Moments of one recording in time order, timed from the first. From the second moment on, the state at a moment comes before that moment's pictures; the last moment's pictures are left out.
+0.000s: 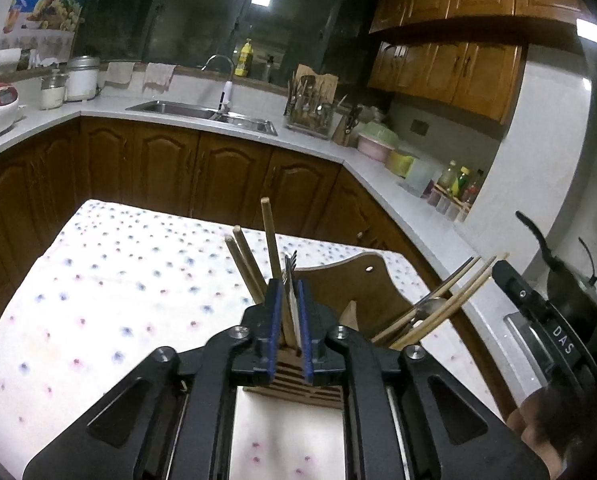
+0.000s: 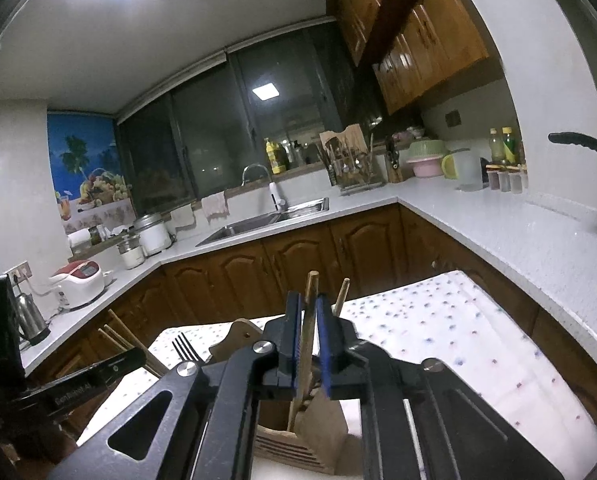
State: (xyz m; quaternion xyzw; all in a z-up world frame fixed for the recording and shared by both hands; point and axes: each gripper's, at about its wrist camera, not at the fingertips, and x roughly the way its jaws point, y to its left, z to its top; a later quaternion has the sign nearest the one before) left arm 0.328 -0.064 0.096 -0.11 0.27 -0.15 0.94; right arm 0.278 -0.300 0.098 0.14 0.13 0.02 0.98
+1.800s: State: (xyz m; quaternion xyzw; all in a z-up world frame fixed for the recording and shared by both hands) left arm 0.072 -0.003 0.043 -0.04 0.19 -0.06 0.98; right arm 0.041 -0.241 0.037 0.06 0.11 0.05 0.99
